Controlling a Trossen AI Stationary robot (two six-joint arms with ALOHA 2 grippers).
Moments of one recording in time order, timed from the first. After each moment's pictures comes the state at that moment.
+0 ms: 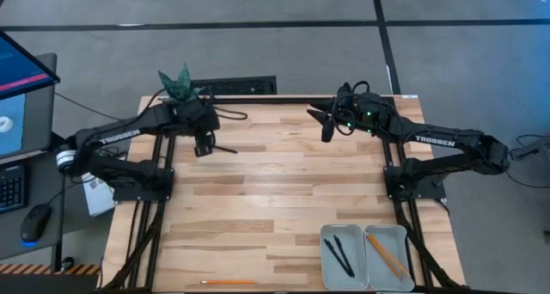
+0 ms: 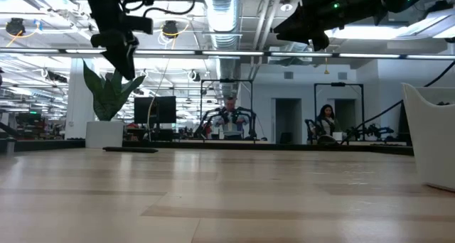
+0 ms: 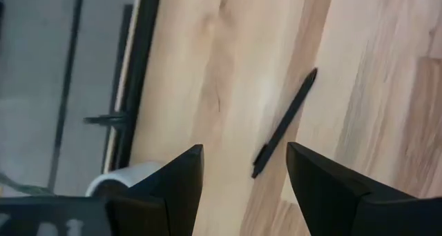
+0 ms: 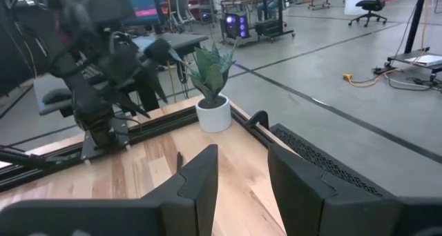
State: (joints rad) left arm 0.44 1.13 1.01 -0.97 -0.25 0.31; right arm -0.42 1.10 0.73 0.22 -0.05 0.10
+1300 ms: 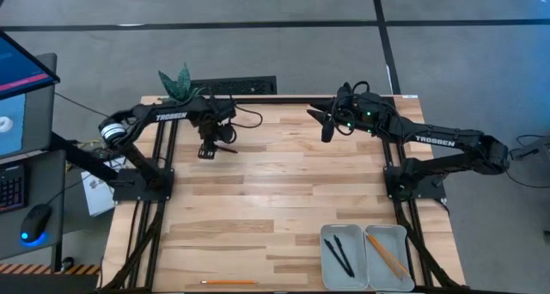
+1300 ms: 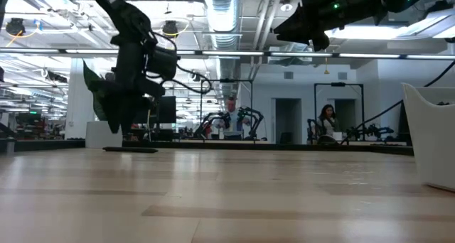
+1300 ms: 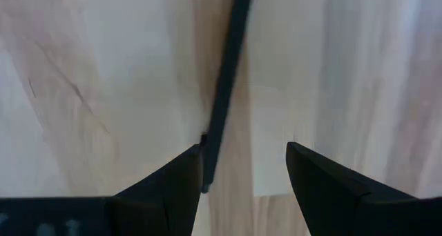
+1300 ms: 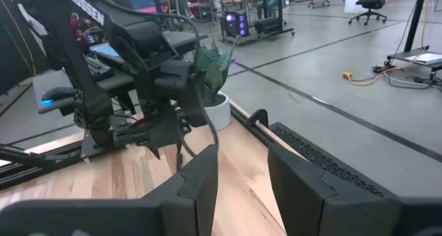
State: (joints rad) left arm 0.64 1.62 1.01 -0.98 0.02 0.71; right arm -0.42 1.10 0.73 0.22 -0.05 0.10
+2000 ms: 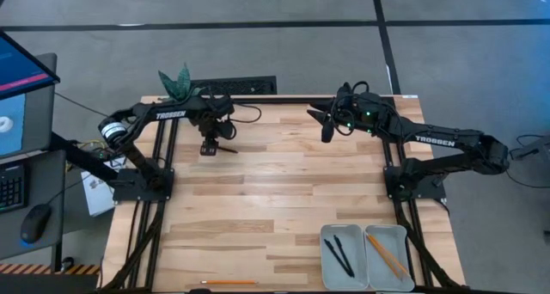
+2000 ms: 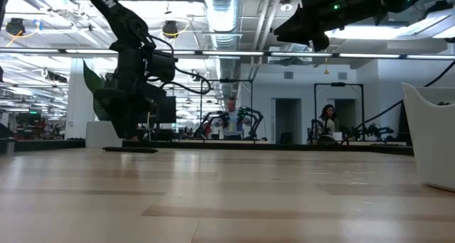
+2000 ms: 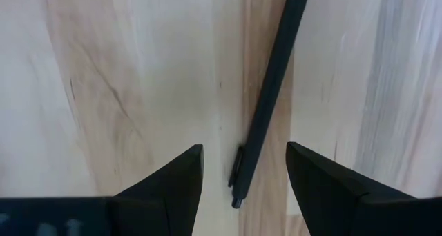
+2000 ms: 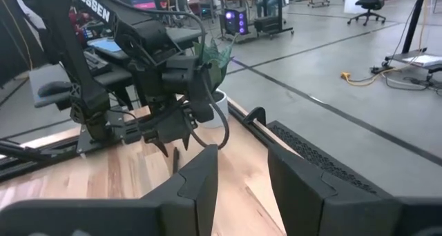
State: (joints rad) left arm 0.69 1.63 0.98 -0.87 0.01 0.73; right arm -0.42 1.10 0.73 0.21 -0.05 0.07
